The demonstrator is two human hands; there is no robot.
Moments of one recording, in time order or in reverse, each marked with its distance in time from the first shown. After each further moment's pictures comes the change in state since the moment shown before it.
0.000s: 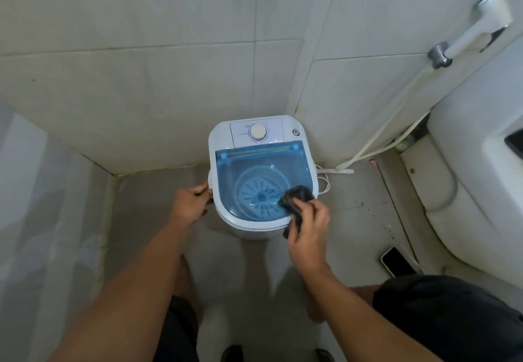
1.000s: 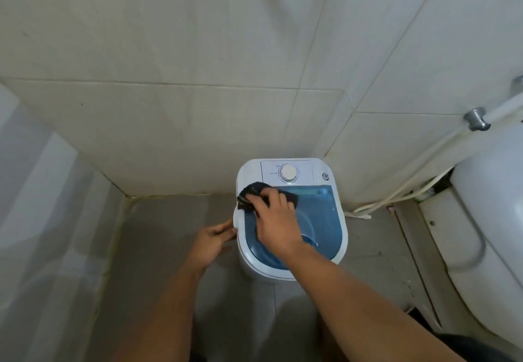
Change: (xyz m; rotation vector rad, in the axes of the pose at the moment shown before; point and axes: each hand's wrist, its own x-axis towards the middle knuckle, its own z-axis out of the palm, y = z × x) left_hand 0.010 -0.009 -0.019 -0.212 -0.181 -0.049; right_hand 0.113 -0.103 0.094 -0.348 -0.302 -0.438
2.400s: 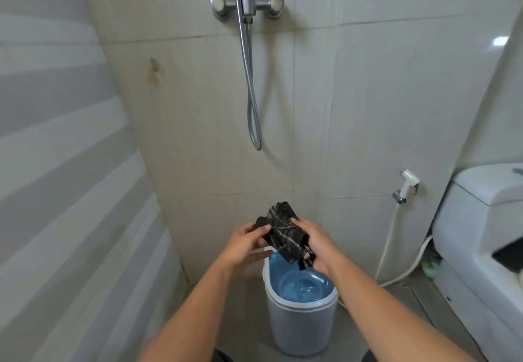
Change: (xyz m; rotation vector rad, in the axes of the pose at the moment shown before) left_hand -0.320 0.152 0.040 -0.115 -0.123 0.421; right_hand -0.121 -0.092 -0.333 1.587 -0.140 0.502
